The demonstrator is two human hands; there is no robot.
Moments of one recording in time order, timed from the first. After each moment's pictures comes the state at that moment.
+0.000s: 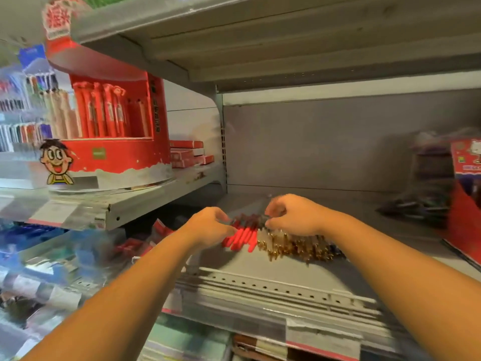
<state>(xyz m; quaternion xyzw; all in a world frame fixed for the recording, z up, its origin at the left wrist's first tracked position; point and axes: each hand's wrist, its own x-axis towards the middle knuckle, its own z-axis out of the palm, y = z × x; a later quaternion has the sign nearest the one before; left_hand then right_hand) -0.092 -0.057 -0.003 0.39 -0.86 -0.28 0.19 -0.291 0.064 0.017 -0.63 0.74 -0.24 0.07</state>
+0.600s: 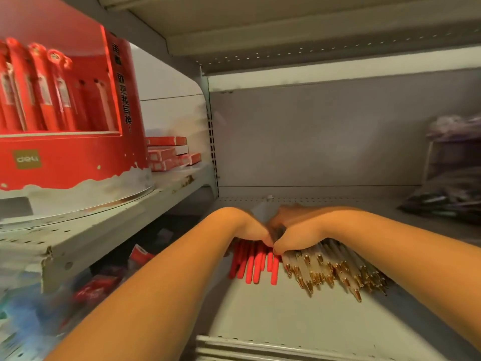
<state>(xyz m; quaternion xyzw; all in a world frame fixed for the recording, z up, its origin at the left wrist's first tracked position) -0.183 -0.102 0.024 0.37 -0.89 -0.25 -0.13 -0.289 -0.012 0.019 -0.62 0.78 0.01 0.10</state>
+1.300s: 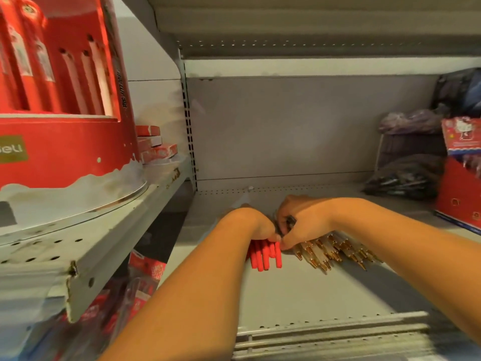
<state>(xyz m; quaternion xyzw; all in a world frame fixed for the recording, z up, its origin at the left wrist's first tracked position) -0.172 -0.107 0.015 0.24 -0.93 -0.26 -0.14 -0.266 -0.004 0.017 -0.51 0.86 0.00 0.07</state>
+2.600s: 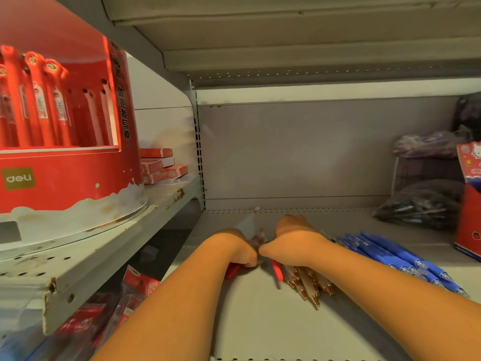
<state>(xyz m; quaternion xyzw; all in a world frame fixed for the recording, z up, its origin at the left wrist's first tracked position) -0.179 -0.130 0.006 0.35 -0.91 -0.19 -0.07 -0.253 -0.016 0.010 -0.40 0.90 -0.15 0.01</state>
